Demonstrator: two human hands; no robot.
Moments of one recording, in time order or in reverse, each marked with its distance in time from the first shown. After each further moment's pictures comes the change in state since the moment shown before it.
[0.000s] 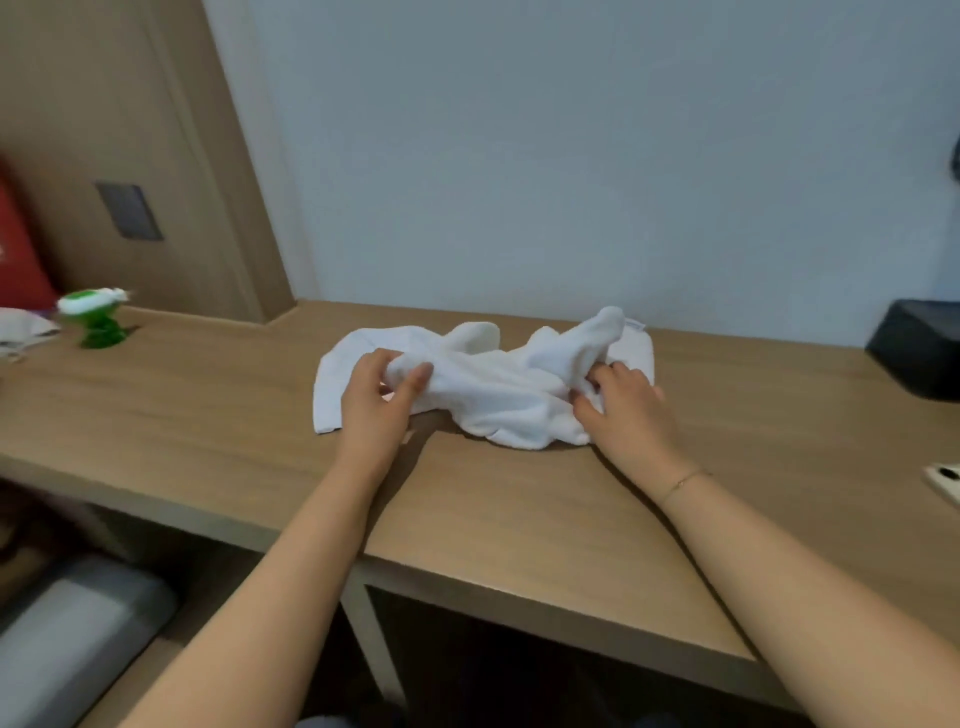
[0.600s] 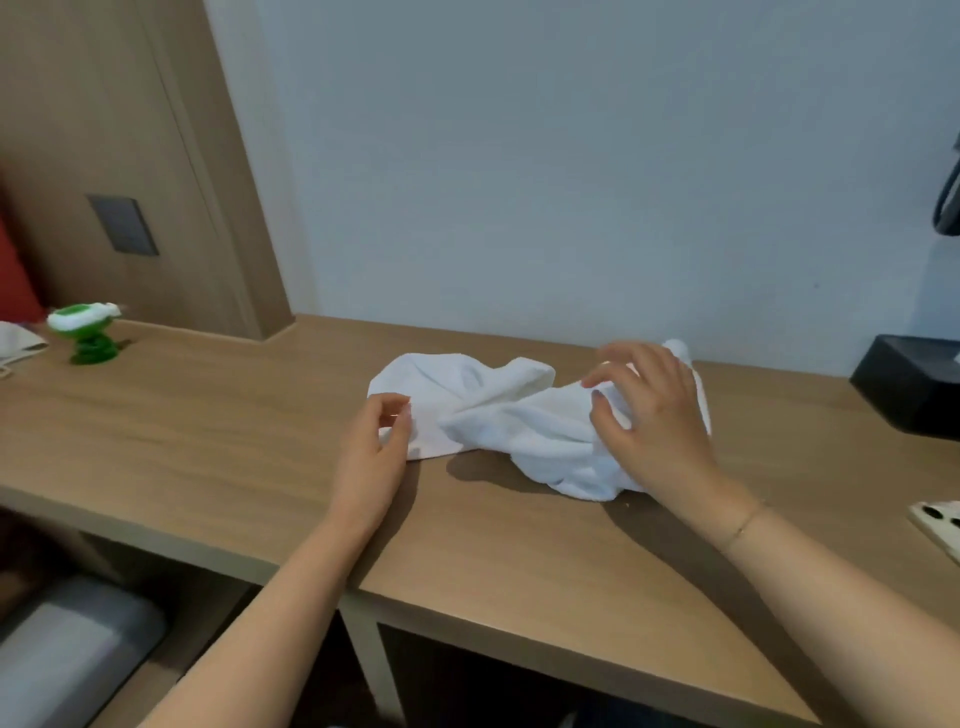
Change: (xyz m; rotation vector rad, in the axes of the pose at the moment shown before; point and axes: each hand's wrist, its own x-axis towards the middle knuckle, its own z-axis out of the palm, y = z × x) left_hand -0.005 -0.011 -0.021 0.060 -0.071 -0.057; right_hand -0.002 -0.031 -0.059 0.130 0.307 -0.354
